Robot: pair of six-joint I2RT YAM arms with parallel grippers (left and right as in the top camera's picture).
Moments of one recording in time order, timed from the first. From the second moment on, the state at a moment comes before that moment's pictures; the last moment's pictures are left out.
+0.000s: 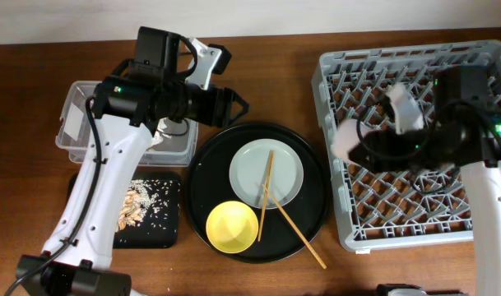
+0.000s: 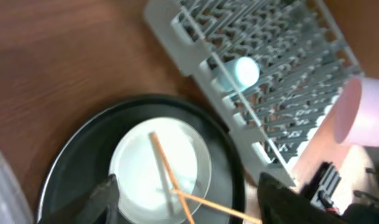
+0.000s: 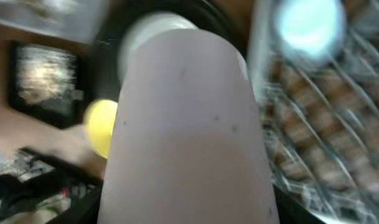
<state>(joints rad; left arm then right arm) -0.26 1.67 1.74 -1.02 0.58 0.01 -0.07 1.38 1.60 -1.51 -0.43 -0.09</state>
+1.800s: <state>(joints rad) -0.12 1.67 1.74 -1.14 0.31 -0.08 -0.07 1.45 1.35 -1.25 -0.07 0.10</state>
